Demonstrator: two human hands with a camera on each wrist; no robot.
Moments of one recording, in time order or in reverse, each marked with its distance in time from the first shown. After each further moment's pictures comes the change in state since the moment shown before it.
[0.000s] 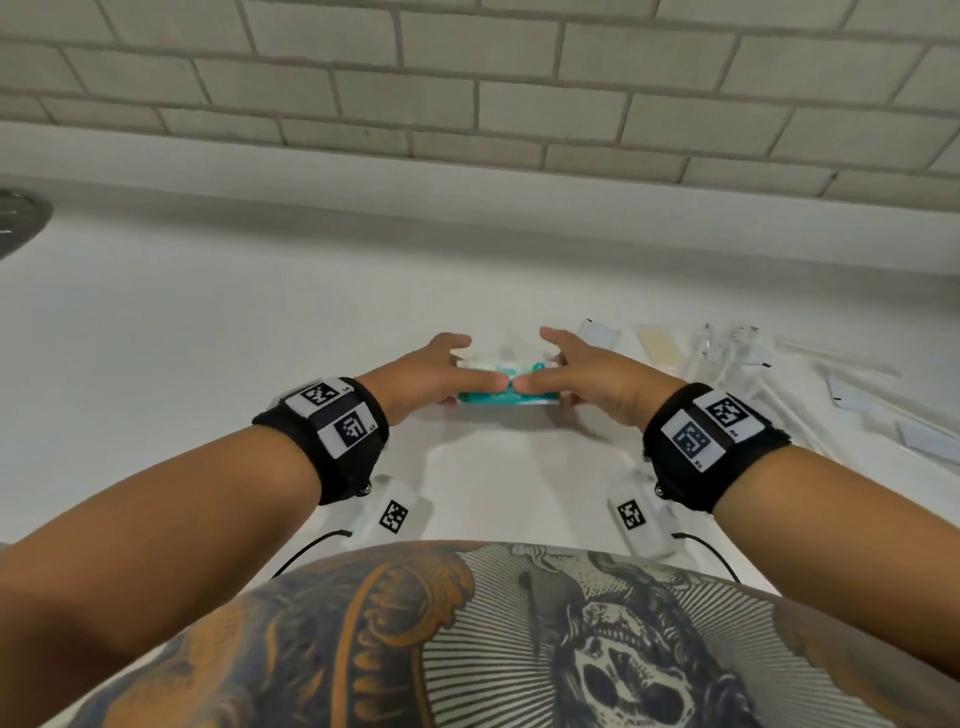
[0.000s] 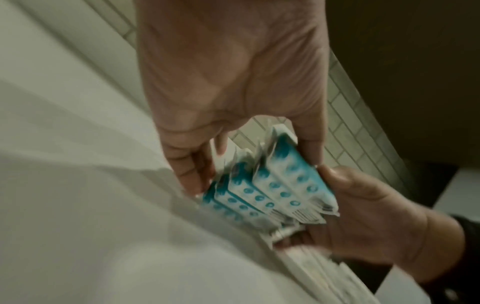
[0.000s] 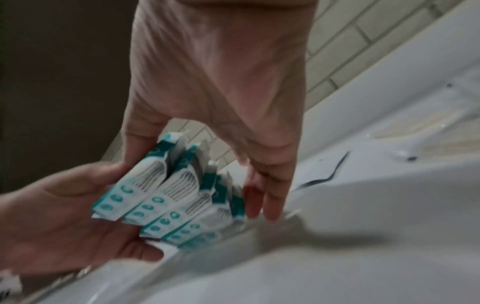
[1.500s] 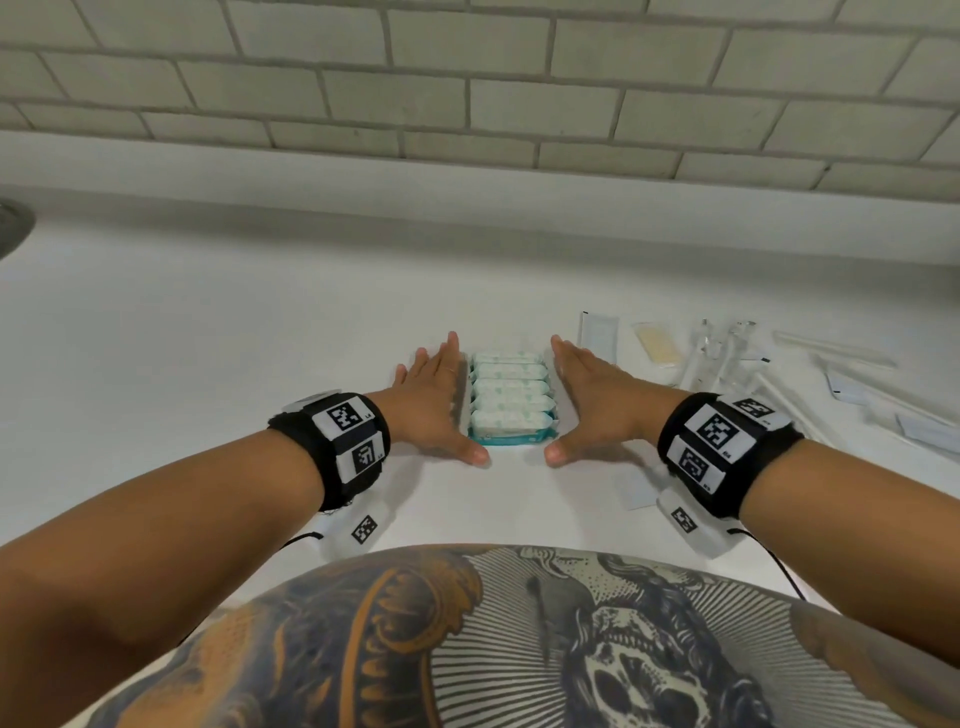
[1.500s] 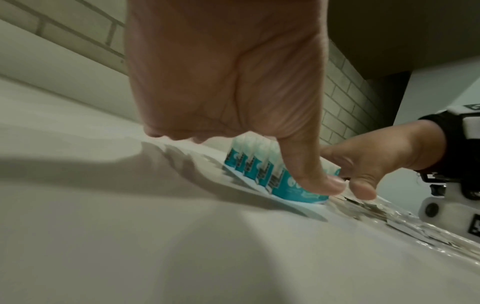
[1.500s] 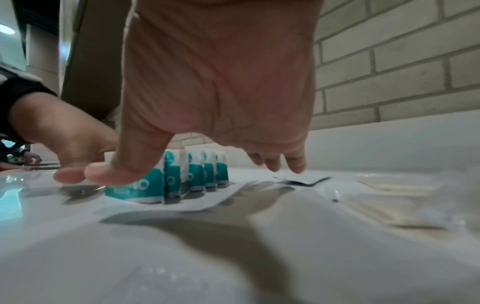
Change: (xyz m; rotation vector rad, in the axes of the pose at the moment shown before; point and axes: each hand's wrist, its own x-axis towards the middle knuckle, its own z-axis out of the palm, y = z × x) left_hand 0.010 -0.021 -0.001 0.821 -0.120 0.023; right_hand -0.002 0.026 -0.006 -0.826 -0.054 -0.014
